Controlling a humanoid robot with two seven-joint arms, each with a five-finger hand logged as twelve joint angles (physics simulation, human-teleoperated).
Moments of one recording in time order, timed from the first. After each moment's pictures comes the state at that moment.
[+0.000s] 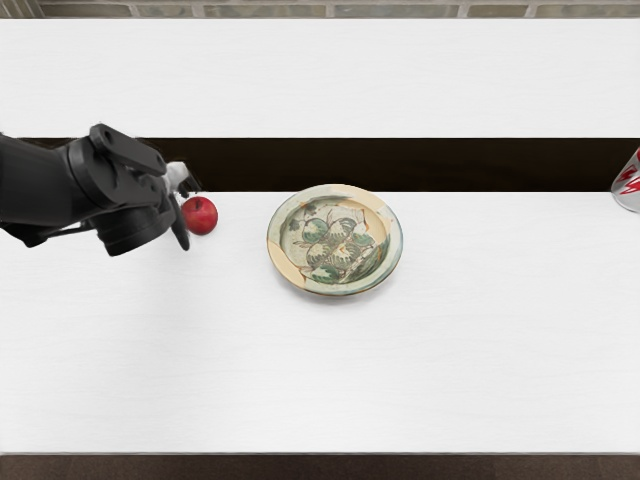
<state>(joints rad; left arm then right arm) -1.79 0.00 1.23 -1.21 -0.39 0.35 0.13 -0.06 0.00 0.18 0.09 -0.10 -0.02 0.02</state>
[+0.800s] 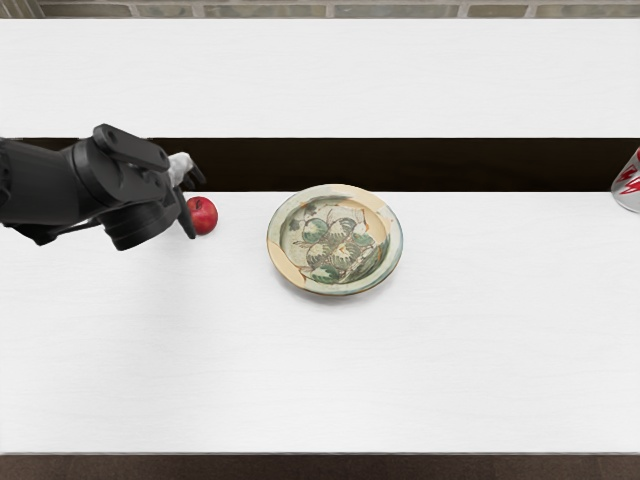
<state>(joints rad) -1.74 0.00 1.20 -1.12 -0.37 0.35 0.13 -0.06 0.00 0.18 0.09 -0.10 -0.02 0.02</state>
